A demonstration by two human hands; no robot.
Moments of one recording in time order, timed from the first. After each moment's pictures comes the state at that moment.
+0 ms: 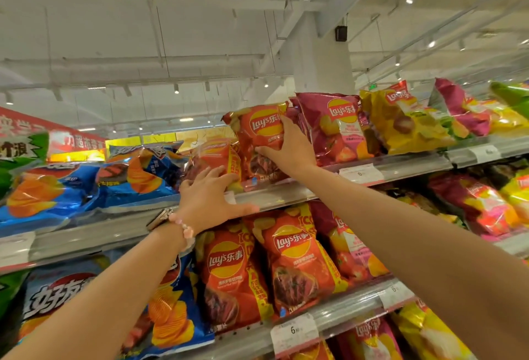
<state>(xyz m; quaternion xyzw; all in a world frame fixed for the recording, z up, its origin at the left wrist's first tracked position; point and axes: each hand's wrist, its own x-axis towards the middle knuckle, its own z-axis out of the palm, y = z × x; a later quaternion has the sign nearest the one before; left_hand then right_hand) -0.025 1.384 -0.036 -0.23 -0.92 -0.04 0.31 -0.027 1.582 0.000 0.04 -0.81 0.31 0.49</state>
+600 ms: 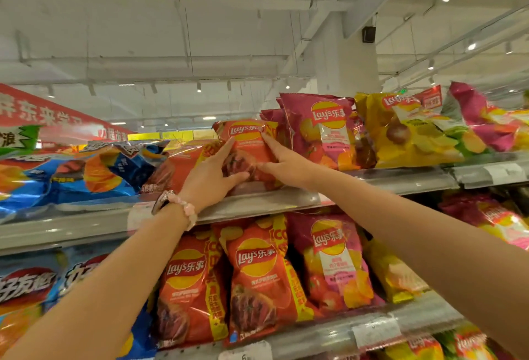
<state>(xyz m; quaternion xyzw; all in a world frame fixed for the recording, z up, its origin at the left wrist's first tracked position) -0.043 1.467 -0.018 -0.25 -0.87 -0.25 0.34 -0.020 1.649 -0.003 0.21 -0.88 0.35 0.23</state>
